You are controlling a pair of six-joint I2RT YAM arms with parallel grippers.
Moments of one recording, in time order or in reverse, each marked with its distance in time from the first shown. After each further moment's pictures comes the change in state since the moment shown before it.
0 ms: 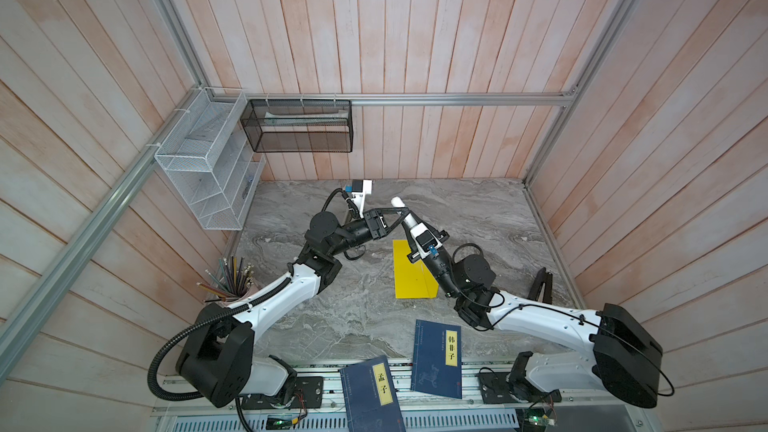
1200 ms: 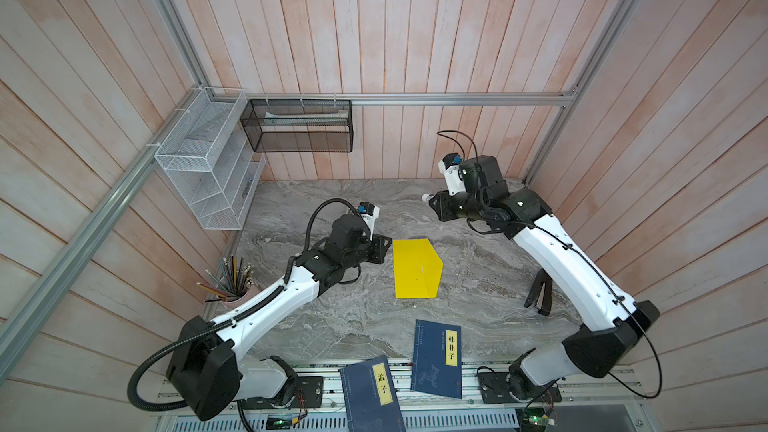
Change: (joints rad) left arm -0.120 -0.039 0.101 -0.978 -0.570 0.763; right arm -0.368 0.242 1.054 -1.929 -0.295 0.777
